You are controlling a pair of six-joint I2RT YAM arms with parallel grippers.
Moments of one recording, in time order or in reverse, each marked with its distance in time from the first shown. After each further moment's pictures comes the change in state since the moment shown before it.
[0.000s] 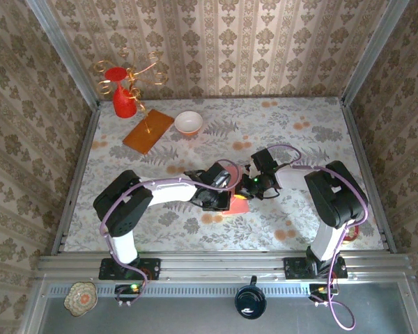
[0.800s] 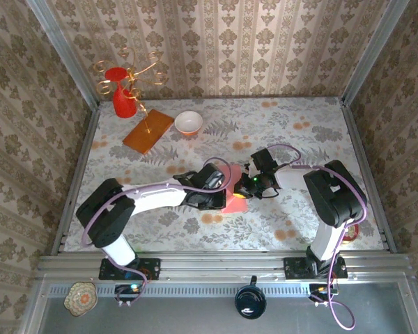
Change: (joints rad) left arm -0.002 -0.133 -0.087 0.077 -0.063 -0.082; right arm 0.000 0.006 -0.002 0.046 -0.009 0.012
